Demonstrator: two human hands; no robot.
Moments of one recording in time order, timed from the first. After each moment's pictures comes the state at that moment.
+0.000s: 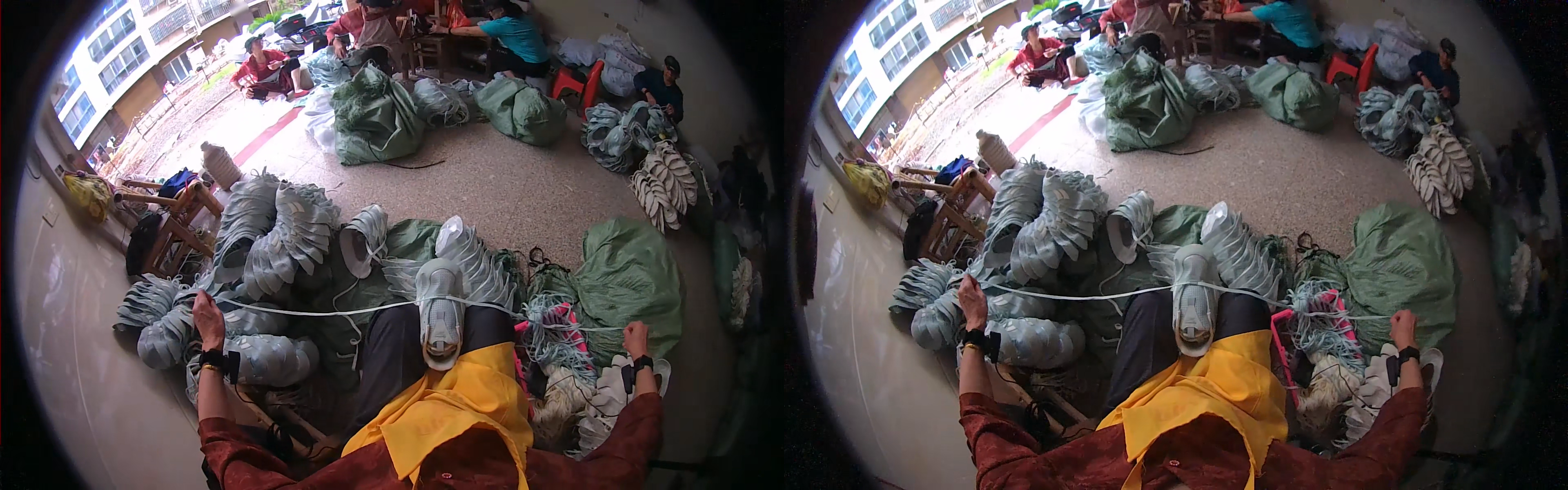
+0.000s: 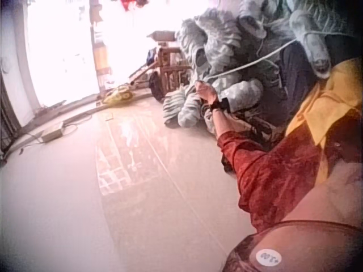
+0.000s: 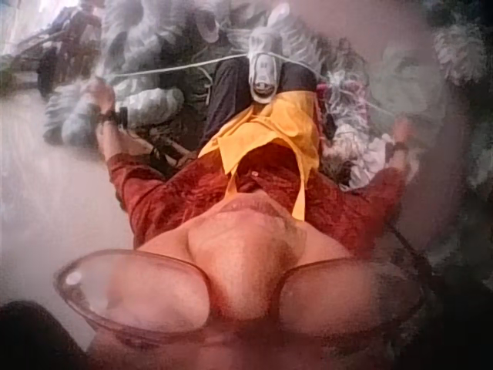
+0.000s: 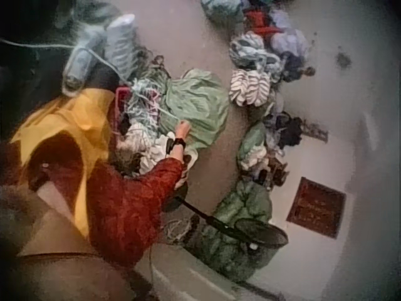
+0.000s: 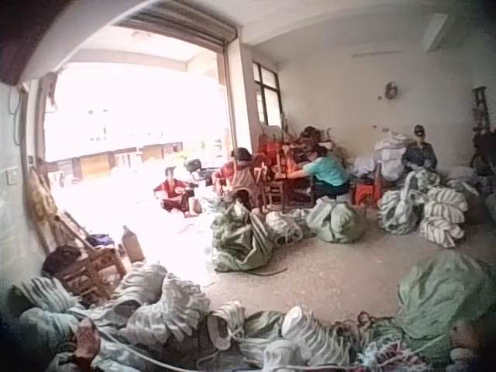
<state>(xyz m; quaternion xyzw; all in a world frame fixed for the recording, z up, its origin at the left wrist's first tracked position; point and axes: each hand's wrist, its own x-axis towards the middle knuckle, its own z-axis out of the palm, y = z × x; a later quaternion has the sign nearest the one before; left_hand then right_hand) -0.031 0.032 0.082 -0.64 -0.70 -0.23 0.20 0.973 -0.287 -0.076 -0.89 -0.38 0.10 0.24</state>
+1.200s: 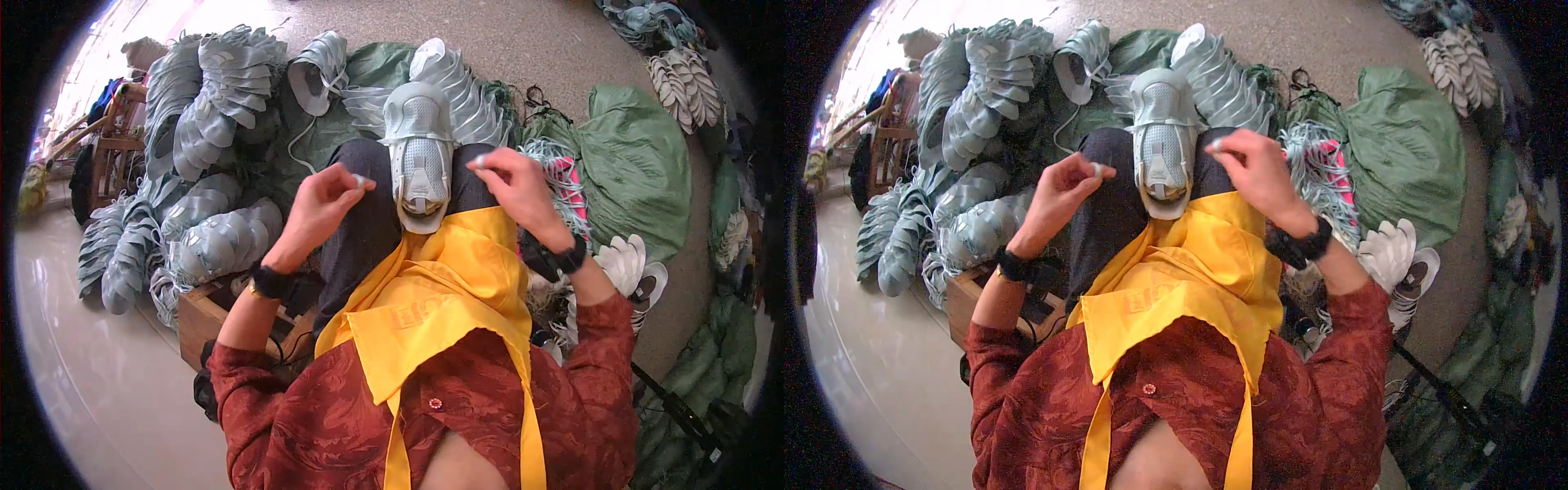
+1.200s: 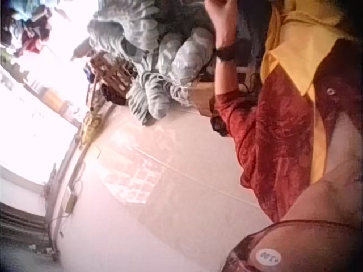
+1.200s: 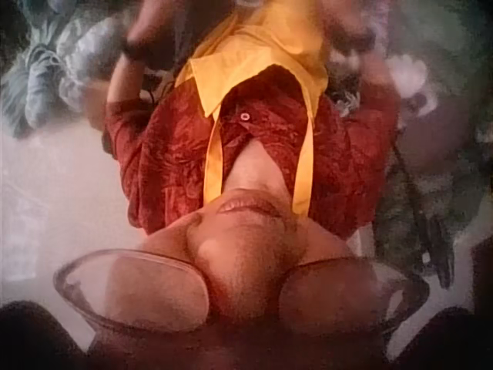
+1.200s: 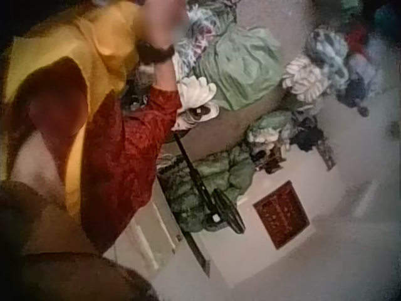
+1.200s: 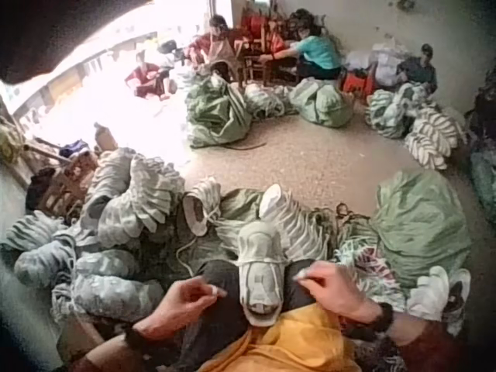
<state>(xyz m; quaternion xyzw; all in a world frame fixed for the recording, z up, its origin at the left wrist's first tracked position) 0.312 -0.042 0.017 -0.58 -0.40 -0.23 -0.67 0.640 -0.119 0.032 -0.63 -0.64 0.31 0.31</state>
